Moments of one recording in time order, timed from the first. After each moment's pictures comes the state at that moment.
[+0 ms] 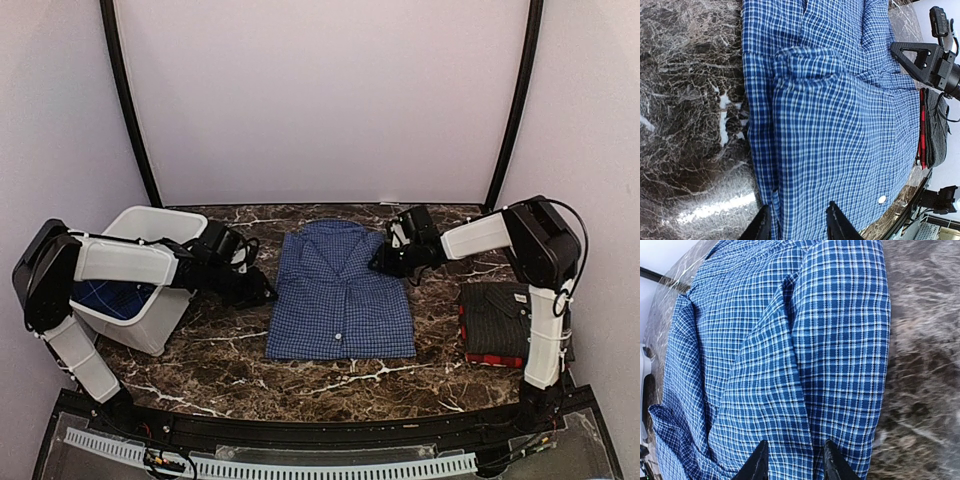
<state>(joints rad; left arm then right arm) -0.60 1.65 0.93 -0.19 0.30 -0.70 0.48 2.05 1.24 -0.01 -0.25 0.53</state>
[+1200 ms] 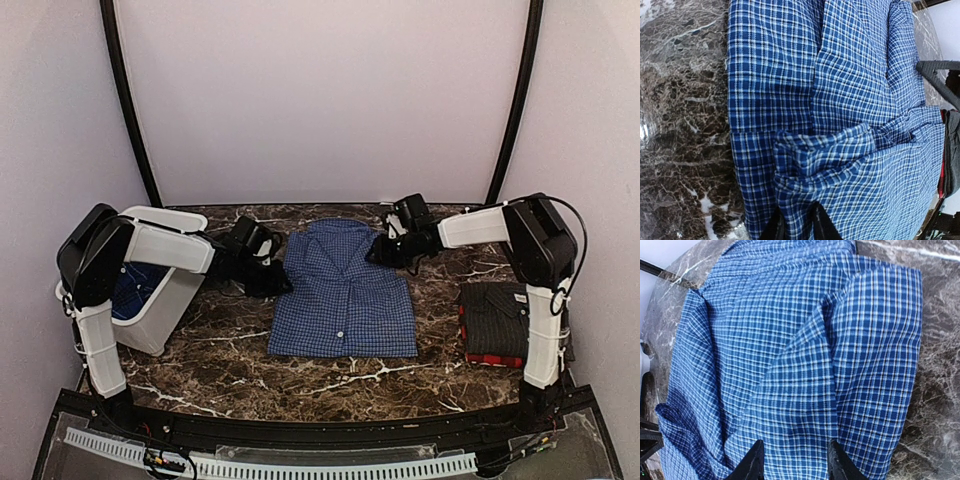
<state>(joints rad) -0.61 1.93 1.16 -0.15 0.24 -0.67 0.48 2.07 1.37 -0.15 -0.25 0.46</state>
